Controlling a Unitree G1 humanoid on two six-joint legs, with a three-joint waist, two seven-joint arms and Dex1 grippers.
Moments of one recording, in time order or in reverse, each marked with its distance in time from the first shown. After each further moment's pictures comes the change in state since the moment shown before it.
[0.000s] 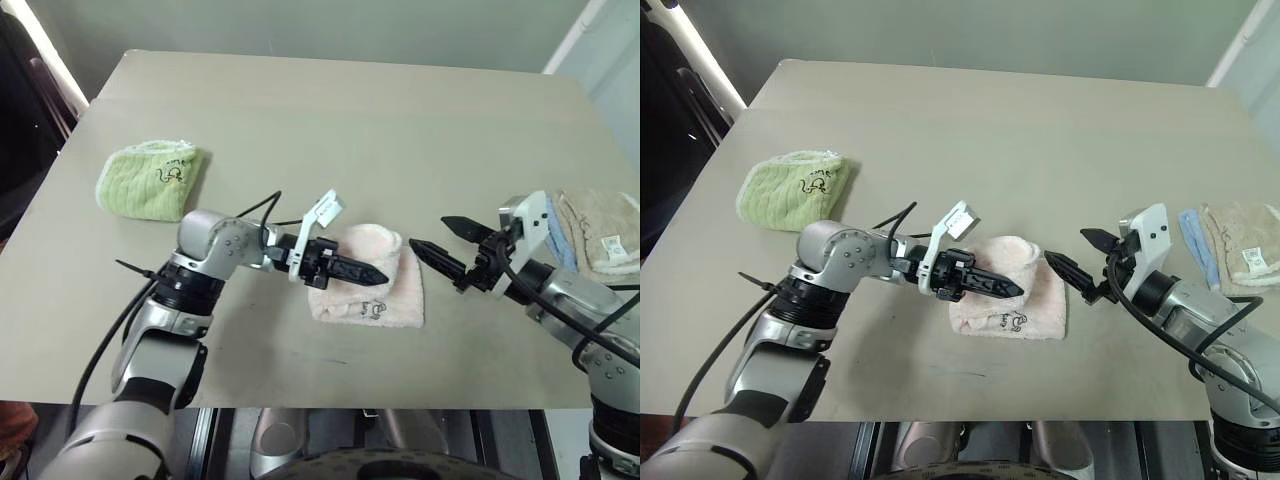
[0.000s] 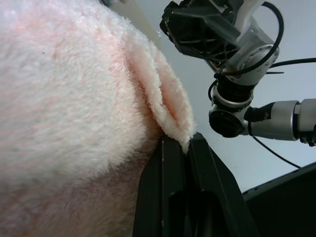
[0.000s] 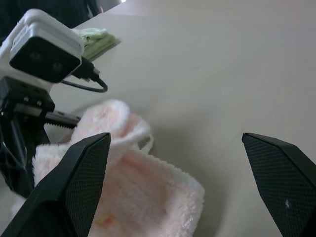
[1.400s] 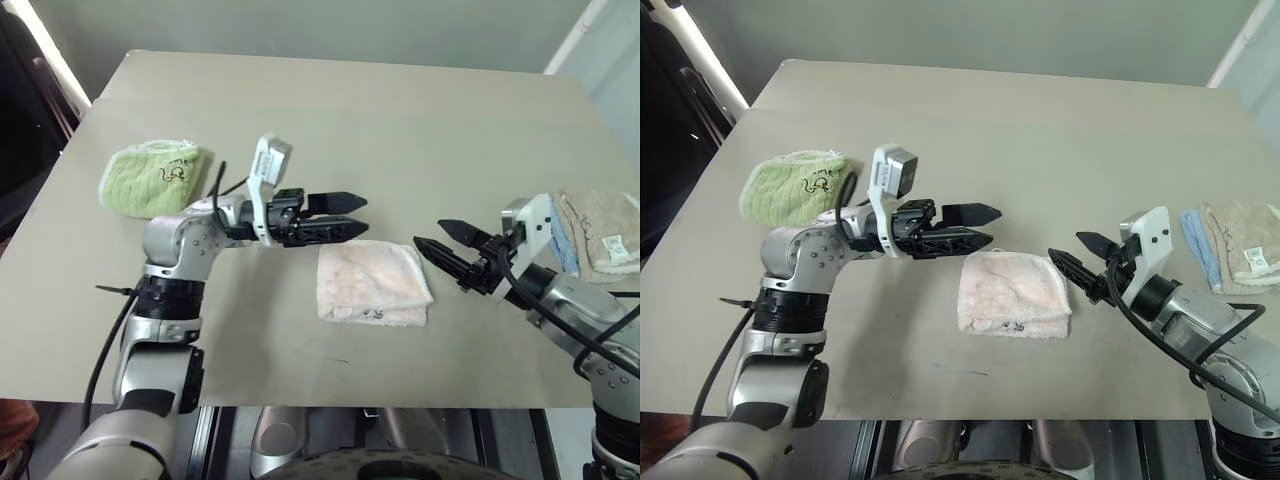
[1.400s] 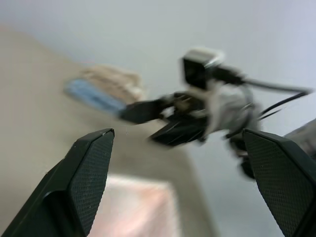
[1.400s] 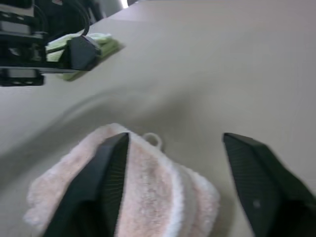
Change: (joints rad) left arm 0.086 0.048 0.265 -0.035 0.116 -0.463 -0.151; right arm 0.028 -0.003 0.010 -0.040 0.026 -0.028 -0.021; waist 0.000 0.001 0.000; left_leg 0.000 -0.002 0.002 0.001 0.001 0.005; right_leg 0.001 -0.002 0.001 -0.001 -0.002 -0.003
